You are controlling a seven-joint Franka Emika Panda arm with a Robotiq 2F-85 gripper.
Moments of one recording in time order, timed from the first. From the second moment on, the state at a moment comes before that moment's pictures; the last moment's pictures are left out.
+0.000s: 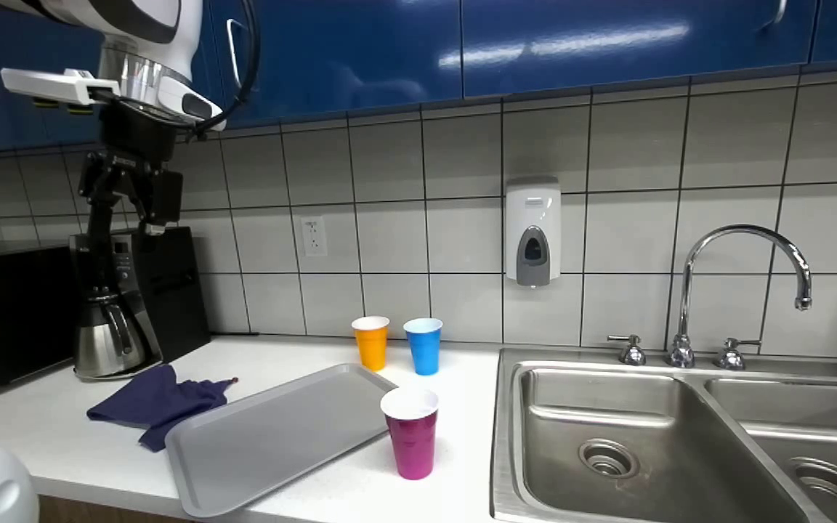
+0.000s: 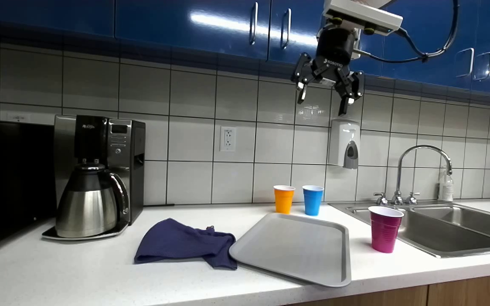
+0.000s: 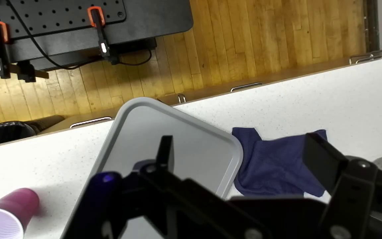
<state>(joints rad) 0.13 -0.50 0.11 -2.25 0.33 1.65 0.30</state>
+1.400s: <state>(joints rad) 0.08 -0.50 0.12 -2.40 0.23 1.74 0.30</state>
